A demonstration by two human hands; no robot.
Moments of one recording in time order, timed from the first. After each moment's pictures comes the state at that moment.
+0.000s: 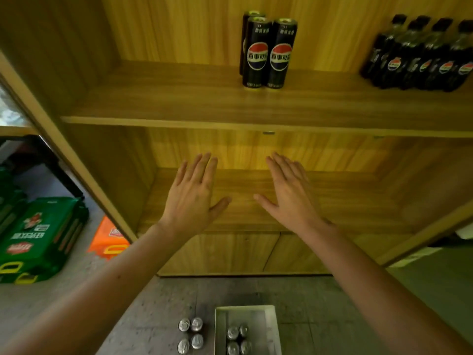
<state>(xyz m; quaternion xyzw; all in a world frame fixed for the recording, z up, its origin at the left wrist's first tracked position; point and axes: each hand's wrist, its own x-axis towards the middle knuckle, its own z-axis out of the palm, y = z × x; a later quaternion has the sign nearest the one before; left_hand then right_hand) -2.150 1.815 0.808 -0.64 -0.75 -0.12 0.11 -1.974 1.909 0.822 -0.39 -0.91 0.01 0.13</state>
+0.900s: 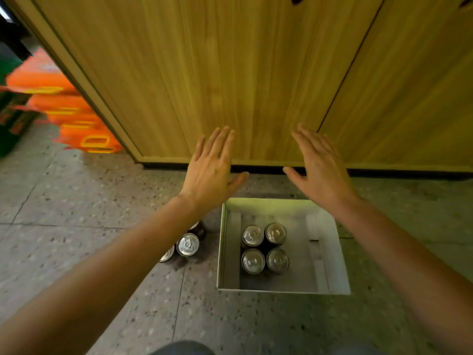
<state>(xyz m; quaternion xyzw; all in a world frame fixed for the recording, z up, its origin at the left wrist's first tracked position) -2.099 1.759 0.170 -0.63 -0.77 -0.09 0.03 -1.914 1.861 0.191 -0.38 -0.92 0.07 0.10</state>
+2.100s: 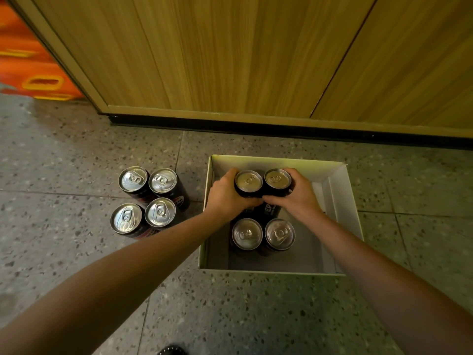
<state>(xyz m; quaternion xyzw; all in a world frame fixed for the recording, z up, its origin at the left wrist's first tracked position) -2.040 1.748 -0.016 -0.41 -0.79 -0.32 -0.32 -1.897 1.836 -0.024 -0.48 -0.71 0.47 0.18</state>
